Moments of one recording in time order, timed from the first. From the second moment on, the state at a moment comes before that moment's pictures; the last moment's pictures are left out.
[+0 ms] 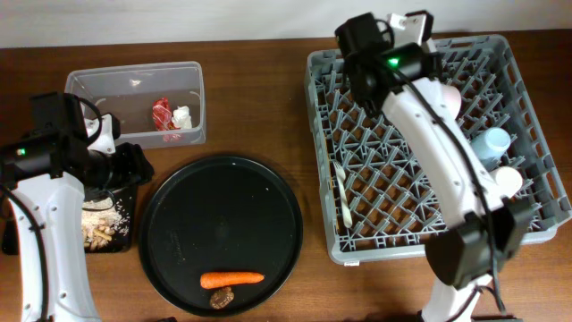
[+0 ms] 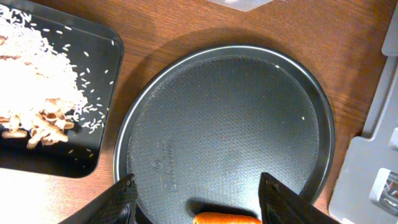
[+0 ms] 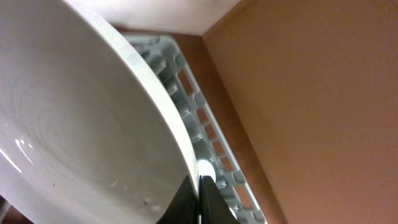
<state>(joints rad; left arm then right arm) 0.26 1.45 1.47 -1.31 0.19 -0.08 0.35 1.96 2.00 -1.28 1.09 0.37</state>
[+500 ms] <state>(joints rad) 0.26 1.45 1.47 -1.31 0.19 -0.08 0.41 2.10 2.00 -1.36 0.94 0.52</state>
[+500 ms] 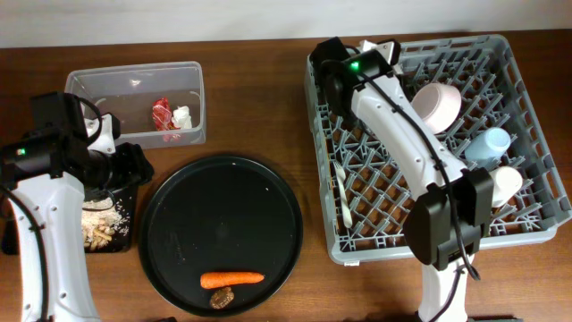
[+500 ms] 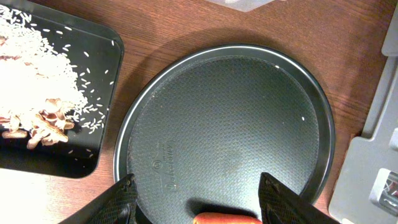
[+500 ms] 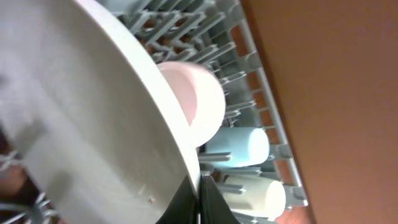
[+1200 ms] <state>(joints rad) 0.26 1.45 1.47 -1.31 0.19 -0.08 0.64 2.01 2.00 -1.38 0.50 0.46</state>
